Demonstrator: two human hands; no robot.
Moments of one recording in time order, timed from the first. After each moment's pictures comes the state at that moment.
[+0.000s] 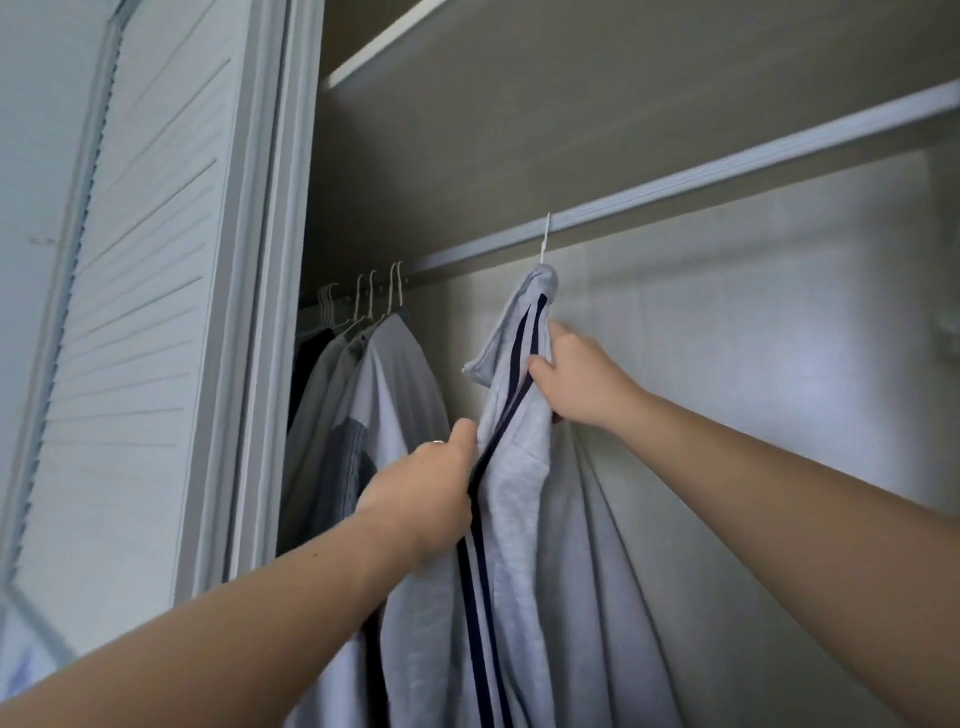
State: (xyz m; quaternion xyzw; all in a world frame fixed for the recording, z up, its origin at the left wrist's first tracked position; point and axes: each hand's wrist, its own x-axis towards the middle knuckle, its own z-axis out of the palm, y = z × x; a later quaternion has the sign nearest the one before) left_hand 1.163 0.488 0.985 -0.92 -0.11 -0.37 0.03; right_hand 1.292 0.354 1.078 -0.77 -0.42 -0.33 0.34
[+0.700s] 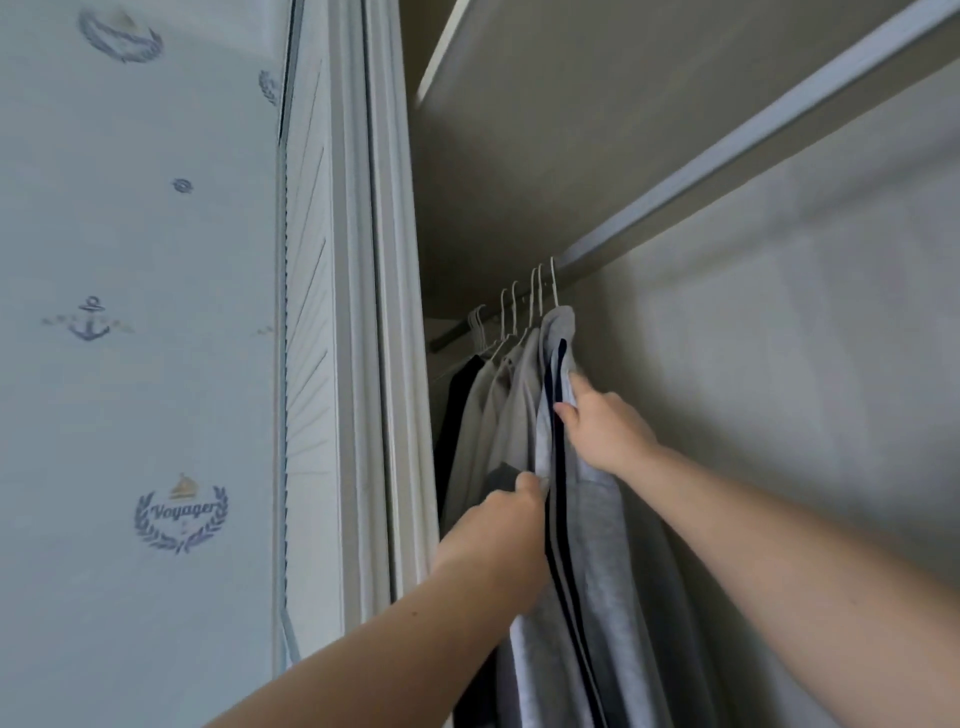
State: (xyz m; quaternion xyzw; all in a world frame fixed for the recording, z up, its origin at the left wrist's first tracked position) left_hand 1.165 0.577 0.990 -0.90 -0.34 -0.26 0.07; right_hand 1.361 0.581 1.057 -0.71 -0.50 -0.29 0.40
